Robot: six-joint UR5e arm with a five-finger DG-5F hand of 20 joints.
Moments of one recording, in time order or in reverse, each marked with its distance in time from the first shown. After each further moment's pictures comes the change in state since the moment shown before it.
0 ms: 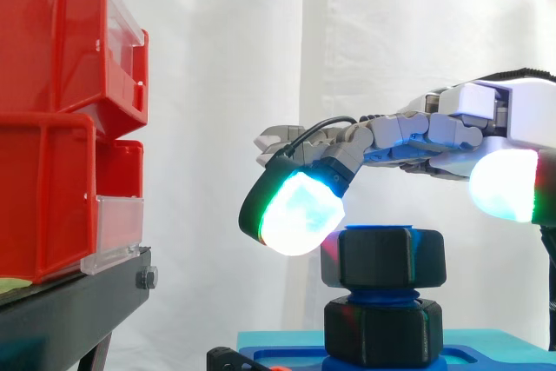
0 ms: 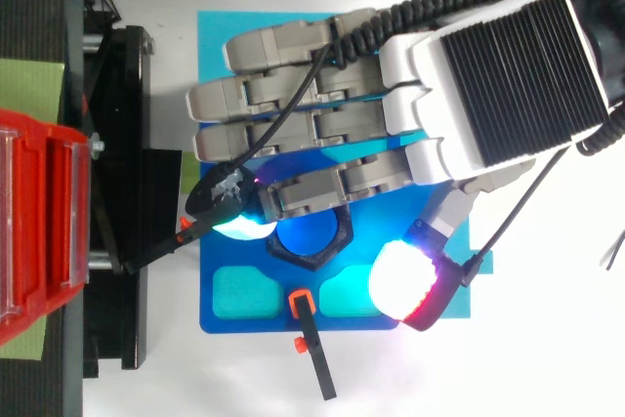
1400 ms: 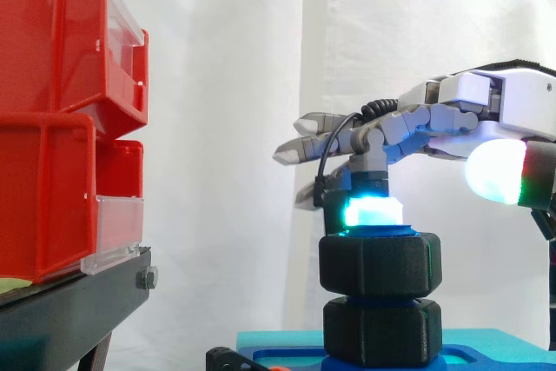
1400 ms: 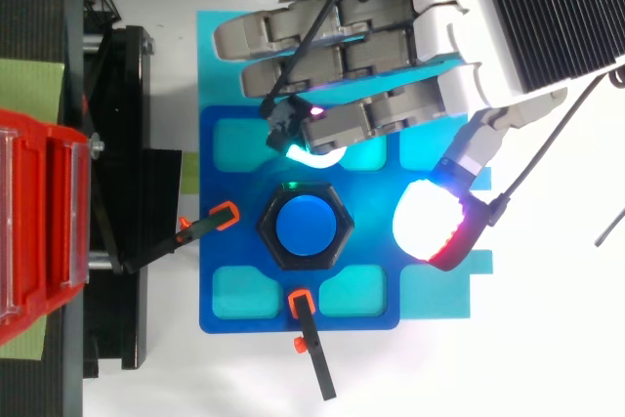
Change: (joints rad) arm -0.065 0.002 0.051 -0.053 -0.089 -0.032
